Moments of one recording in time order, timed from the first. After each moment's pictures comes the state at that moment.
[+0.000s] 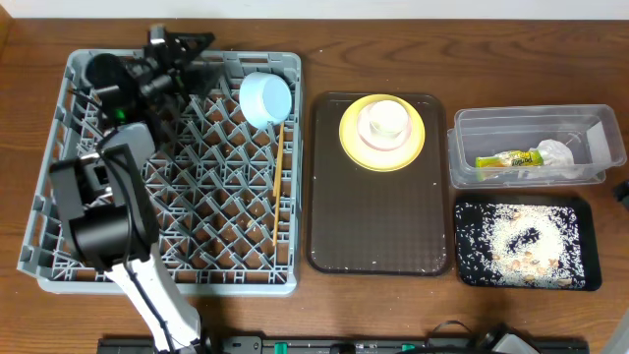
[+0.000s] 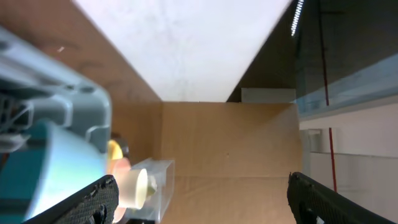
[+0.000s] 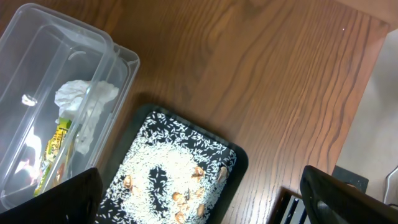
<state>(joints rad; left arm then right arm) 0.28 2.11 1.29 0.94 1.27 -1.67 -0.64 1.22 1.33 -1.17 0.26 0.44</state>
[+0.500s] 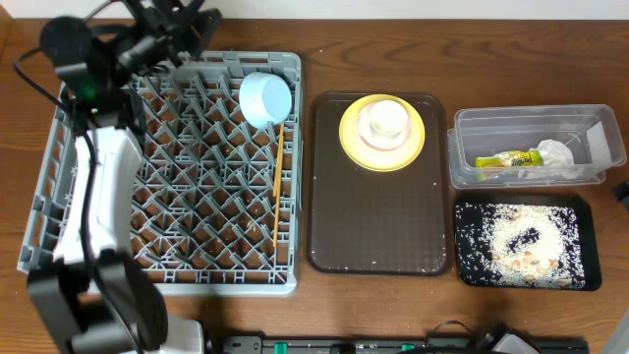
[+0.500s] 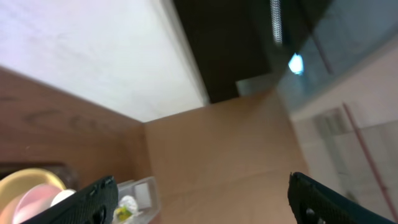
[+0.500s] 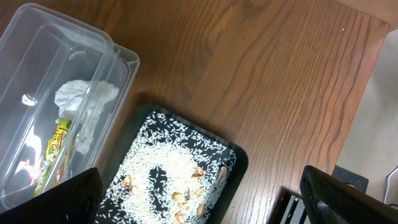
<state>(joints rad) 0.17 1.61 1.34 0.39 1.07 -1.42 -0.64 1.22 1.33 -1.17 0.26 0.44</state>
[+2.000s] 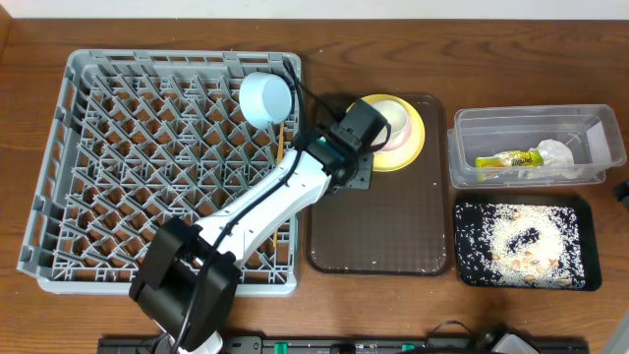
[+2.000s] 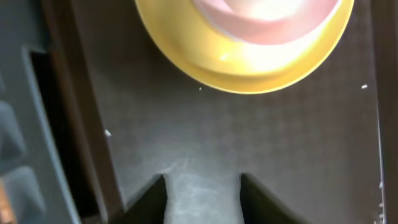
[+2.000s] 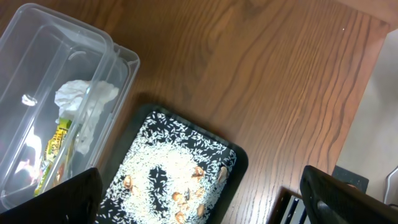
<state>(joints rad) -0.70 1.82 1.39 -0.75 -0.03 -0.51 -0.64 1.22 1.33 -1.17 0.26 0.44</state>
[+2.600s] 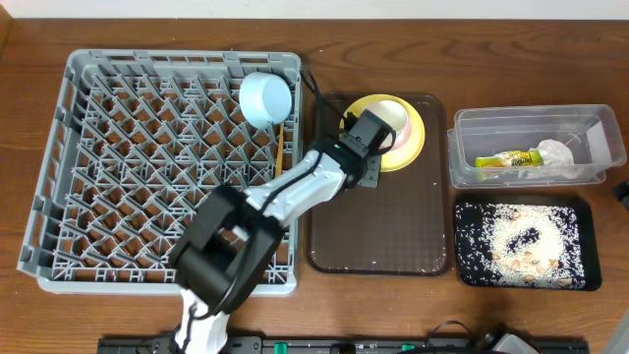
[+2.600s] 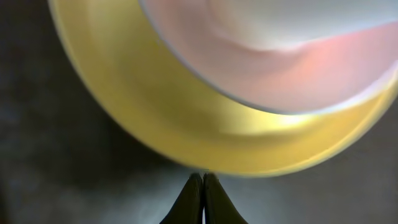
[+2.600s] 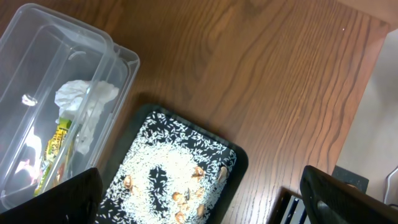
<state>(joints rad) -0.70 2.02 1.34 -0.44 -0.03 -0.51 -0.64 1.22 1.33 -1.17 0.26 0.44</state>
